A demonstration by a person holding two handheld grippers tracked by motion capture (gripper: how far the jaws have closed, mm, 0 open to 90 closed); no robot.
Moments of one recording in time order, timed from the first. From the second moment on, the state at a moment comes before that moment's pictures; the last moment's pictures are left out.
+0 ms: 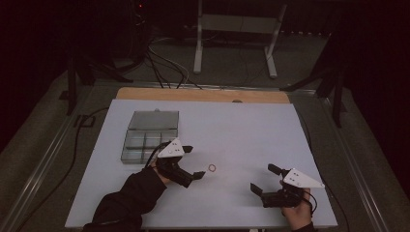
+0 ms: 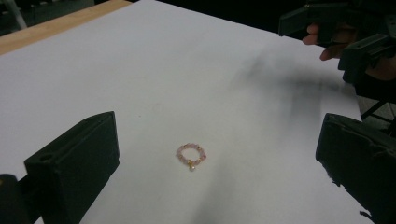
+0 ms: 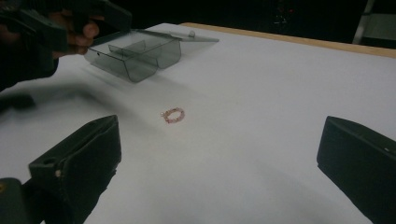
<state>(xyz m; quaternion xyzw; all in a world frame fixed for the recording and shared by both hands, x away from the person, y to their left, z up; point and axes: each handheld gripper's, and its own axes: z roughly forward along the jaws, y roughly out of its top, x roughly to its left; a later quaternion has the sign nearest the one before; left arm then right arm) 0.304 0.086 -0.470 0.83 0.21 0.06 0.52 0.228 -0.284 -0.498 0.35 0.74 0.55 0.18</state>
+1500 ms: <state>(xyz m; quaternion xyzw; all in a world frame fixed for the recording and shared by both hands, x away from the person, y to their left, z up) 0.331 0.037 -0.505 0.85 0.30 0.07 0.43 0.228 -0.286 -0.498 0.35 0.73 0.55 0.18</state>
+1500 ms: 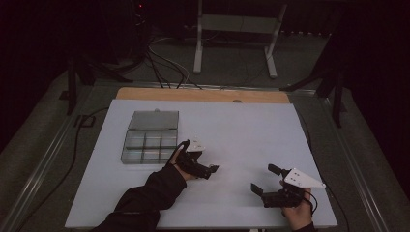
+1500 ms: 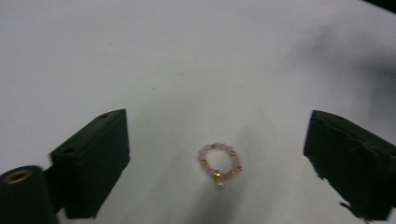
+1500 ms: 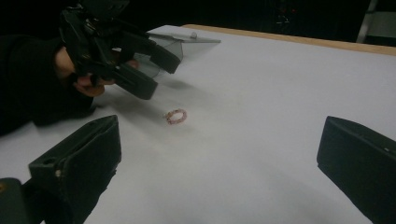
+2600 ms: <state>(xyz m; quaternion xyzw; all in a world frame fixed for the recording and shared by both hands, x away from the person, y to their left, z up) 0.332 0.023 -0.521 0.88 0.29 0.08 0.38 0.229 -0.285 -0.499 0.36 0.74 0.55 0.17</state>
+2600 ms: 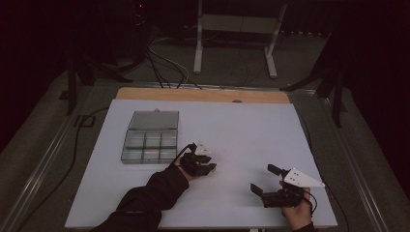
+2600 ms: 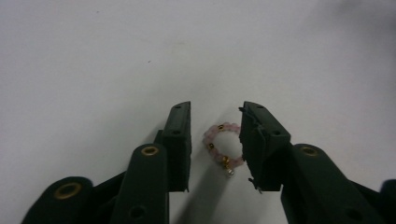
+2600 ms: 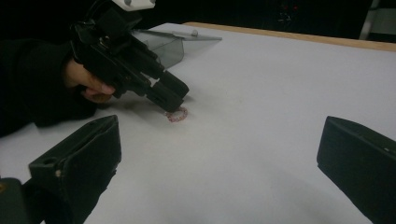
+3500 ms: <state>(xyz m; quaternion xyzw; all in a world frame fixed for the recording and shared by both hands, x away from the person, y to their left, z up) 0.325 0.010 -0.522 0.89 0.30 0.11 0.34 0.229 -0.284 -0.500 0.36 0.74 0.55 0.17</state>
